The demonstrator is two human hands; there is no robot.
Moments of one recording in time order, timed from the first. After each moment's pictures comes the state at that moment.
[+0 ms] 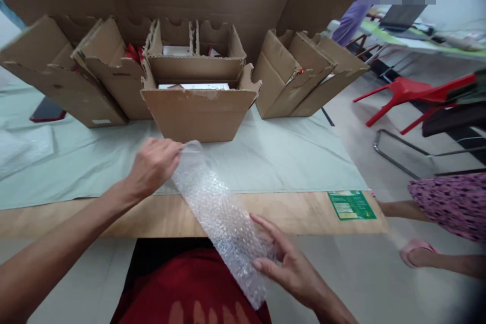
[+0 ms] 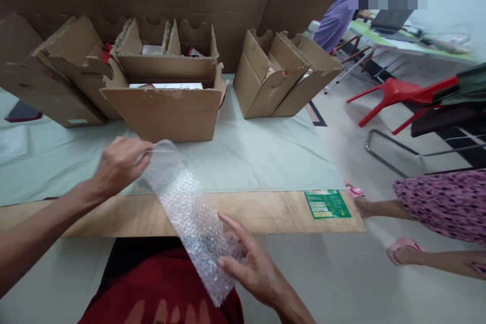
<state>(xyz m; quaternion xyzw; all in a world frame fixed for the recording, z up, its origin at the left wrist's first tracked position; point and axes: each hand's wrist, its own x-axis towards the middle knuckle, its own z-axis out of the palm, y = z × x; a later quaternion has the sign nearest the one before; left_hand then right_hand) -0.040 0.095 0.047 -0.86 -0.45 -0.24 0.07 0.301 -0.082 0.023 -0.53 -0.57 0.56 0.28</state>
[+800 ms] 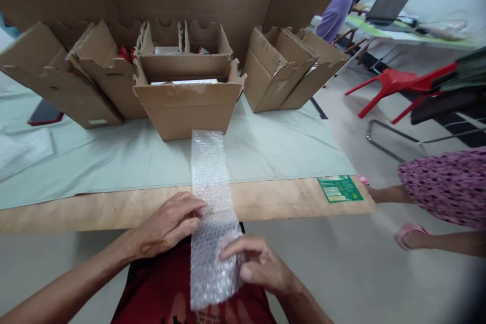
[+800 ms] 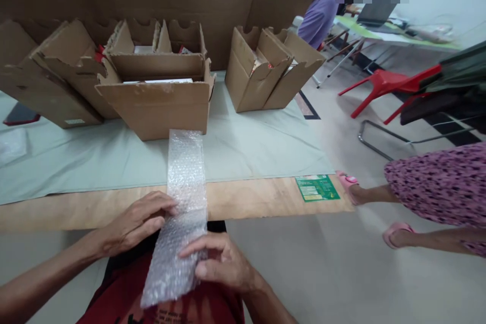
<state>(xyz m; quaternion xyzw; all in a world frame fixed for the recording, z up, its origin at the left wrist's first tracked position) -0.019 -0.015 0.028 -0.84 -0.30 -0.22 -0.40 0.250 -0.097 0.019 -0.33 -0.45 0.74 0.37</state>
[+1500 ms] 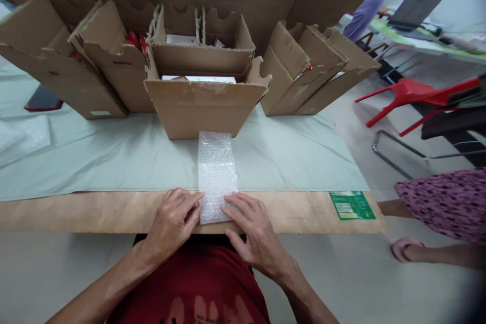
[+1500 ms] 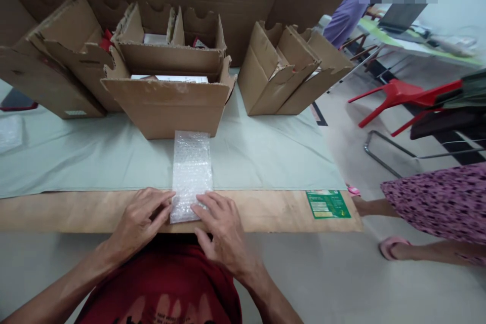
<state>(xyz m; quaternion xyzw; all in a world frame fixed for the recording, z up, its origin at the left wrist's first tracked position) 0.003 -0.016 0.001 -0.80 -0.46 -0.36 -0.15 0.243 -0.037 0.015 -0.44 -0.83 0.18 0.28</state>
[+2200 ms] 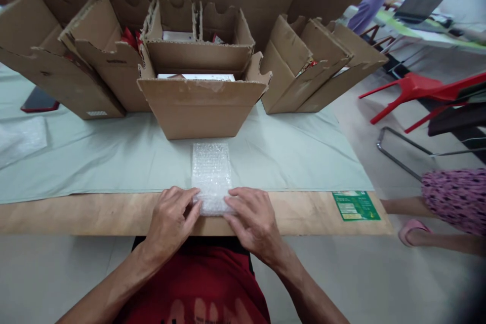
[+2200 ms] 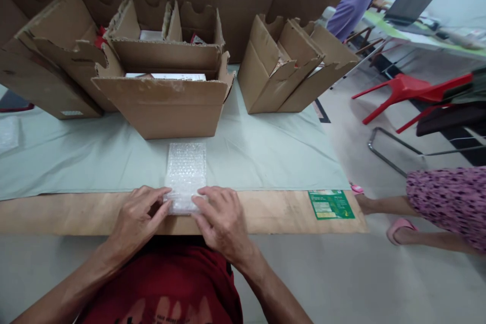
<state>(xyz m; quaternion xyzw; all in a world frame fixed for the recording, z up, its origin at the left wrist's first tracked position) 0.010 -0.012 0.003 -0.78 -0.52 -0.34 -0.10 0.241 -0.013 0.016 -0.44 -0.83 0.09 0.32</state>
